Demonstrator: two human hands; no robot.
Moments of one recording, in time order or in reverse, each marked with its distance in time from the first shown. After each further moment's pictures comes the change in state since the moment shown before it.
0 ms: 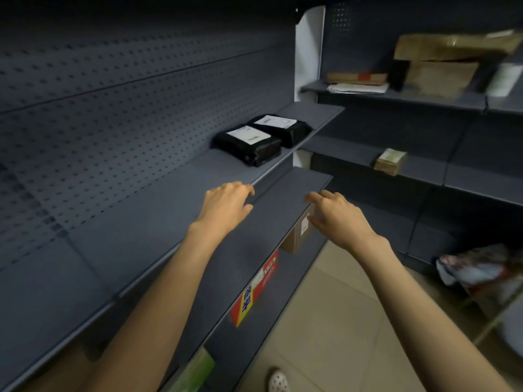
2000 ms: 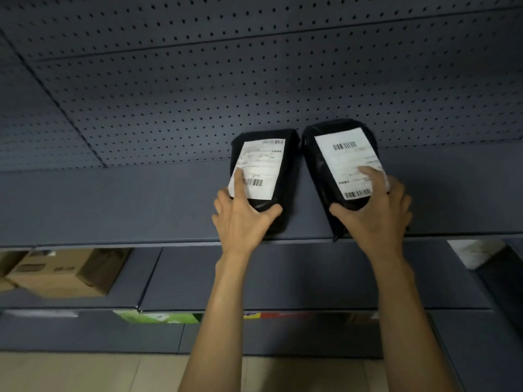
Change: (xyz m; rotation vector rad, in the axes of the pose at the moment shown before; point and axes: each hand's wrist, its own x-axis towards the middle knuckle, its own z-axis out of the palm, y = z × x) left_hand 0.309 0.047 0.129 -0.307 0.530 -1.371; right_hand 0.454 0.150 0.092 0.666 -0.026 -0.316
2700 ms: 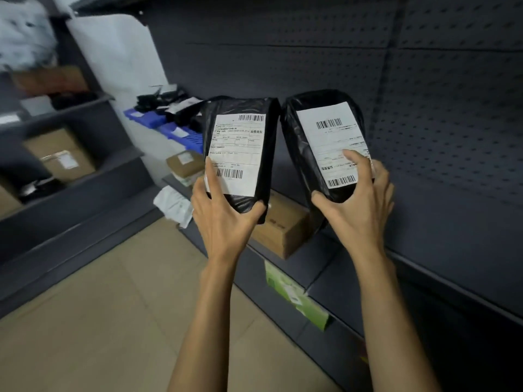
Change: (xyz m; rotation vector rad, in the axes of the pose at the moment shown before) left_hand -0.030 -0.331 -0.373 0.189 0.777 -0.291; right_hand -0.224 -0.415 0.228 0.497 -0.386 -0.564
